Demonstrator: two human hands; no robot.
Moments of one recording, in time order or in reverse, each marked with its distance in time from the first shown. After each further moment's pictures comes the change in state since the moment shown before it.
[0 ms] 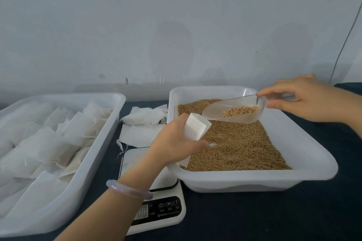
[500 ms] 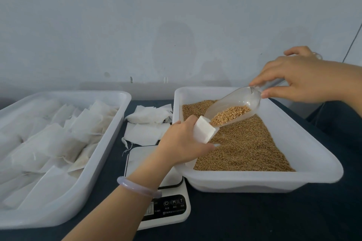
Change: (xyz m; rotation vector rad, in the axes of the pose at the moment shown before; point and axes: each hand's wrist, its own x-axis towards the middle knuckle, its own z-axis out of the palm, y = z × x) left_hand -0.002 0.004 0.001 0.125 -0.021 0.042; right_hand 0.031 -0.028 -0.032 -0.289 0.002 -0.142
